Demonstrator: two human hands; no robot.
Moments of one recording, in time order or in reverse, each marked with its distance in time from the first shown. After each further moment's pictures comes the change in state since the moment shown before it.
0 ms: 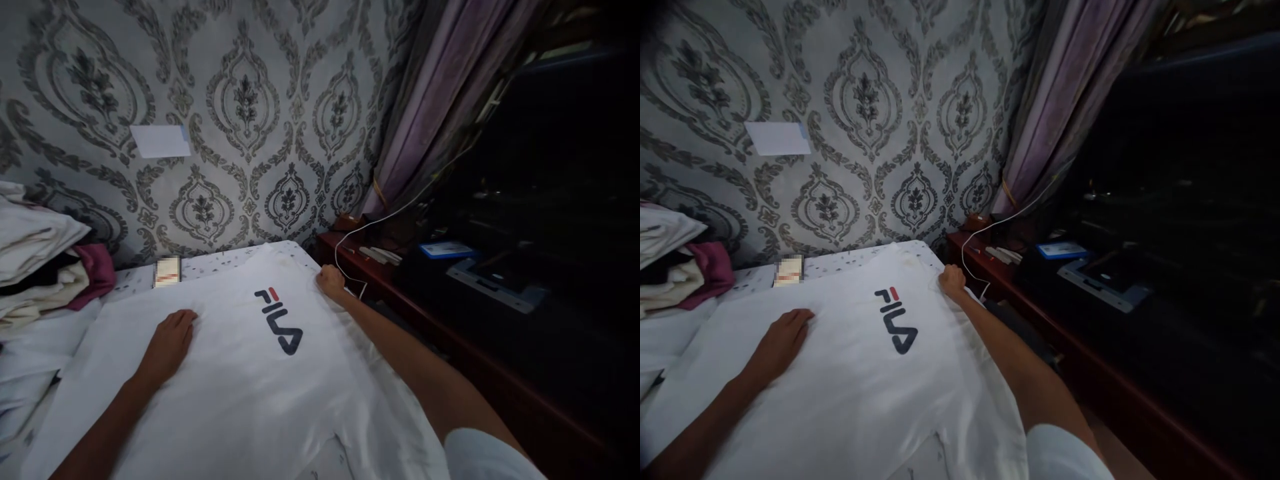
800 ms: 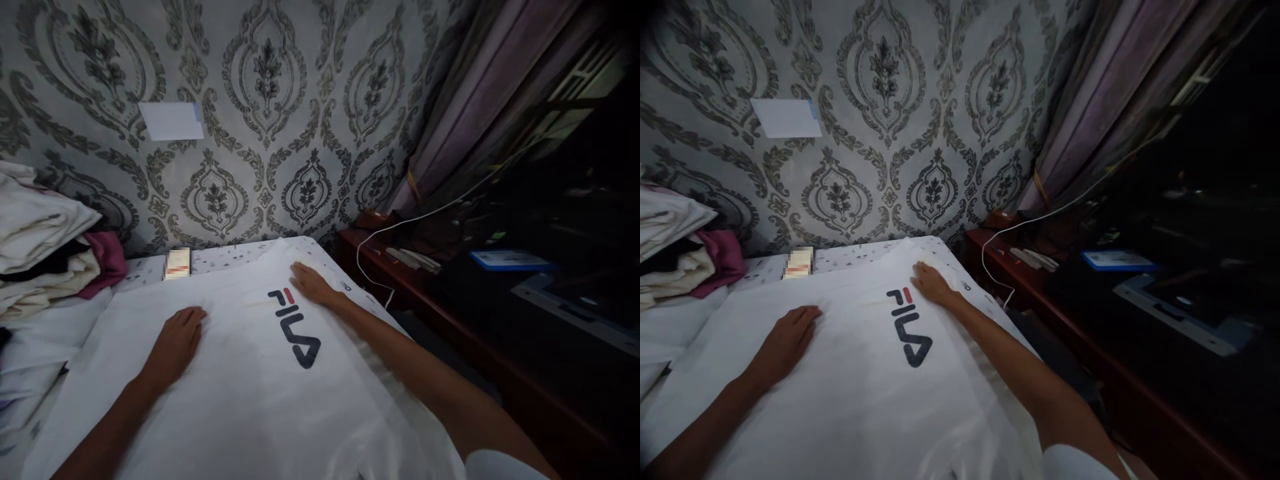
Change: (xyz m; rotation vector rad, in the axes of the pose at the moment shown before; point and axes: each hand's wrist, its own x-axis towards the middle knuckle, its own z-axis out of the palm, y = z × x) left_hand -0.001 0.001 0.003 -0.009 -0.002 -0.007; right_hand 0.002 -0.057 0.029 -0.022 -0.116 -0.590
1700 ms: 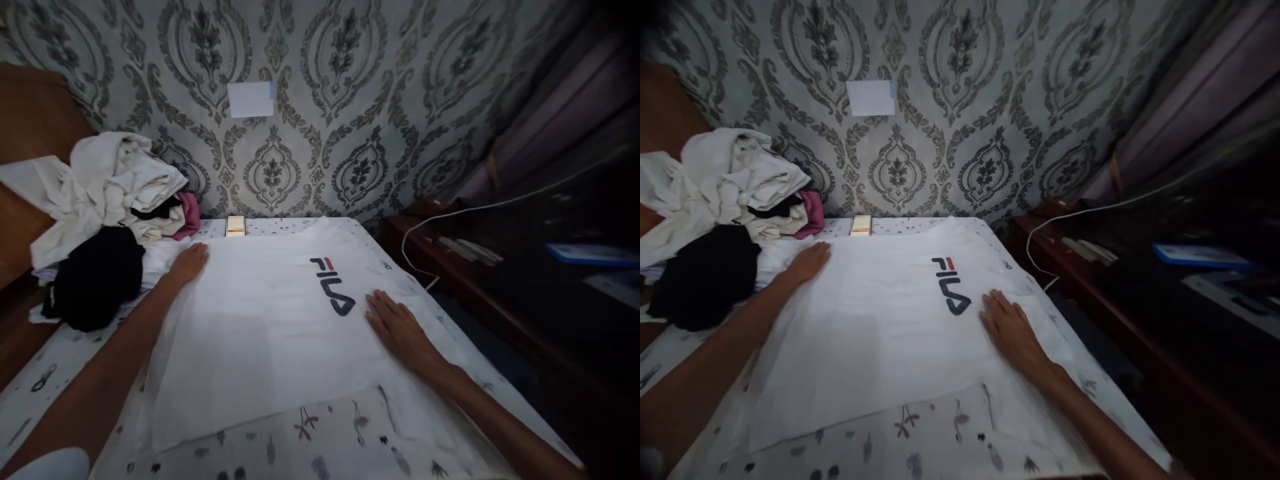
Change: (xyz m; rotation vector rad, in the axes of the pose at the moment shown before) left_hand -0.008 -0.116 -0.070 0.218 -0.240 -0.337; right_hand -0.211 -0.011 0.003 -0.026 0.070 -0.083
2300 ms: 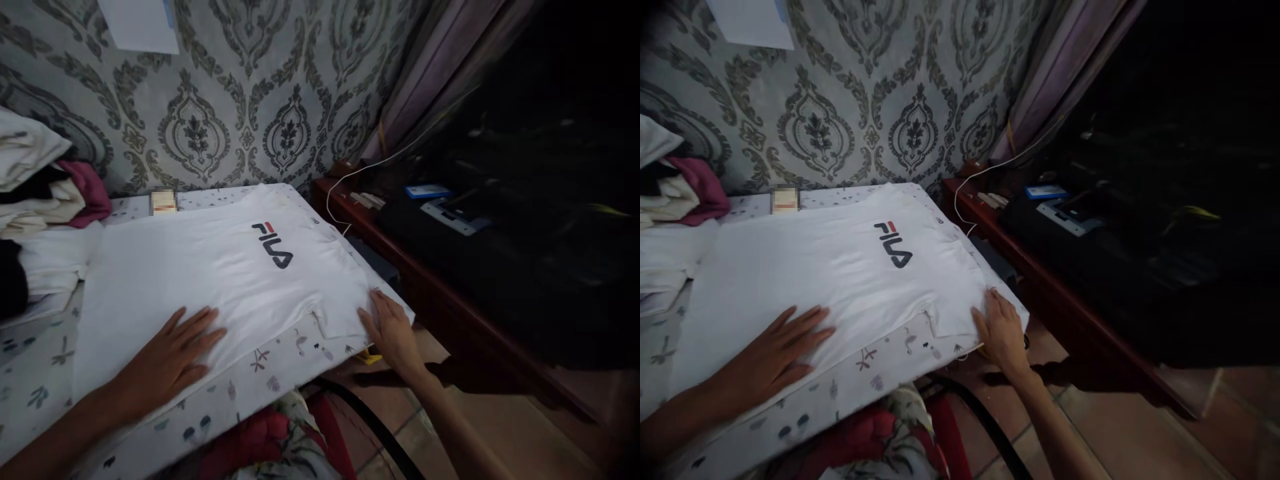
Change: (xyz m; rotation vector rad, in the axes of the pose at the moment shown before) left_hand -0.209 0.116 -0.004 -0.220 -0.185 0.832; right_hand -0.170 -0.010 -0.031 -0.086 0.191 0.429
